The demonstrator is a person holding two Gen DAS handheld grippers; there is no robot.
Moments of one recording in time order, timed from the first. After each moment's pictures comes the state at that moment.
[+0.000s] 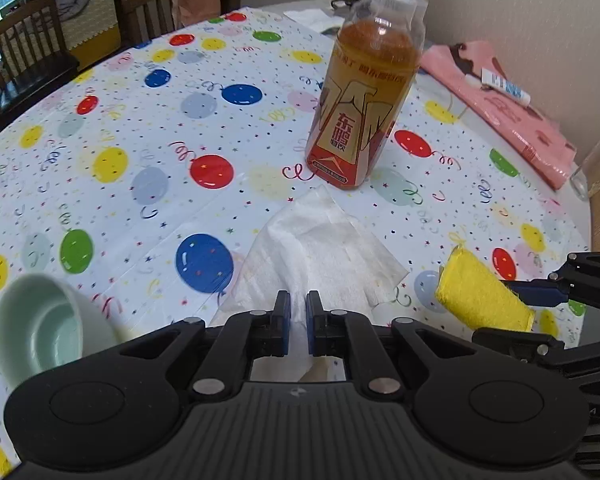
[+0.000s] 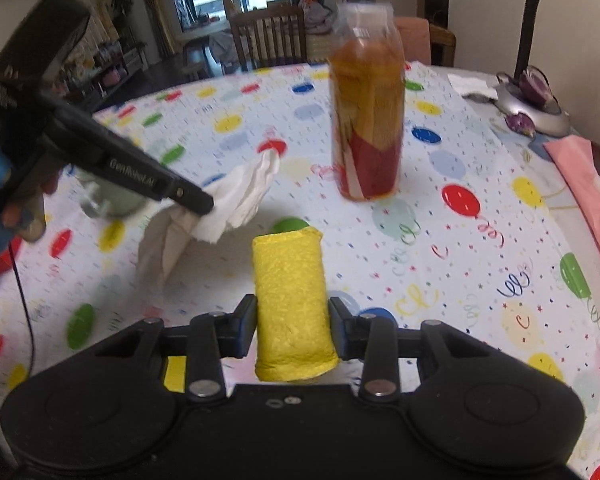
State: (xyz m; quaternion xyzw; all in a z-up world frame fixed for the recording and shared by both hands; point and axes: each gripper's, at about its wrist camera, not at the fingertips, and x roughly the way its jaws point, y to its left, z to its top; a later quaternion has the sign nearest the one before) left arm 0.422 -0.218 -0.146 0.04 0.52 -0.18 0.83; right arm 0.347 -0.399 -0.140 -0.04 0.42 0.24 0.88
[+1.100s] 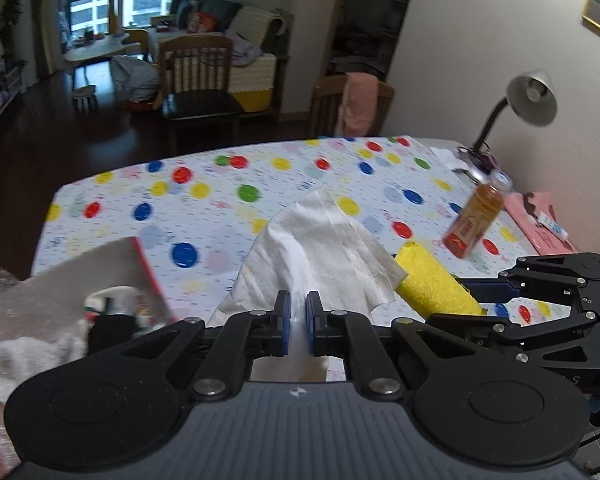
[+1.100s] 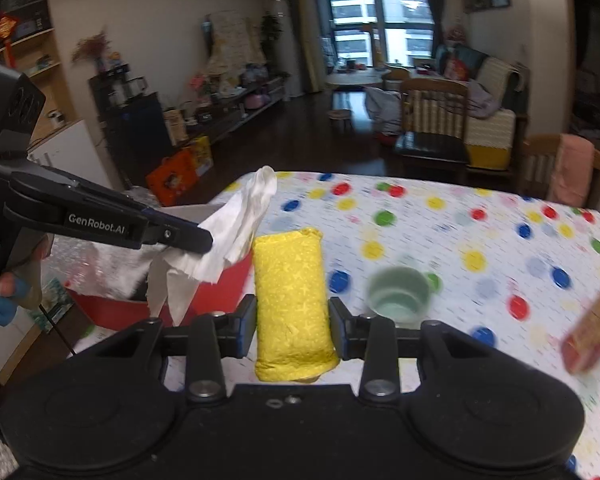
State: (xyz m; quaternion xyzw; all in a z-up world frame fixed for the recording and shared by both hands) left arm 0.225 0.027 0.009 -0.08 0.40 -0.02 0.91; right arm 0.270 -0.161 -0.005 -0.07 0.32 0.44 0.84
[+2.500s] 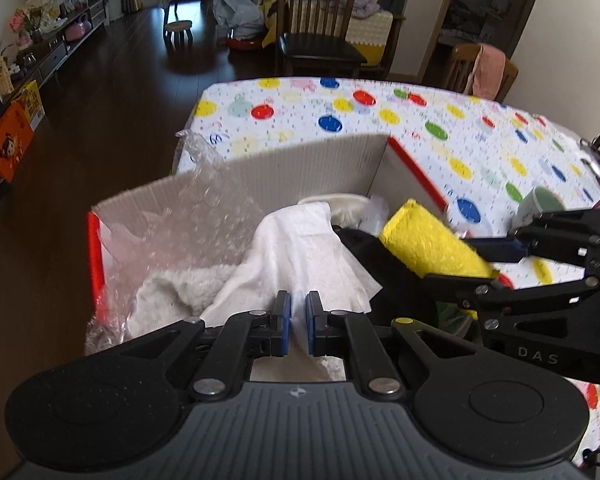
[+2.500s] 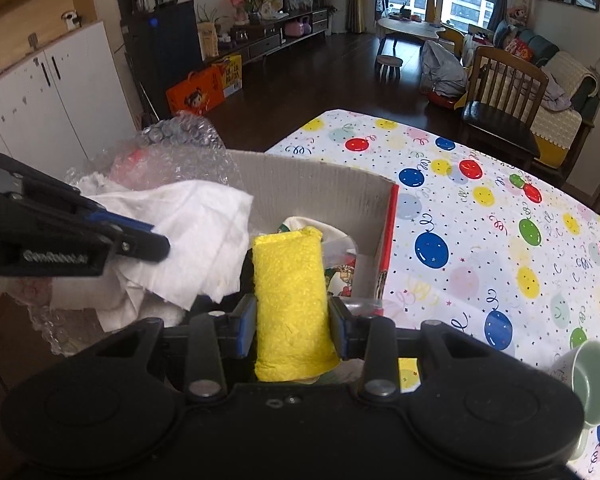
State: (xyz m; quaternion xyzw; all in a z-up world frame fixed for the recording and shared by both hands) left arm 0.170 0.233 -0.085 -0.11 0.46 0.11 0.87; right arm 0.253 0.092 -0.084 -0.19 0.38 0.44 0.79
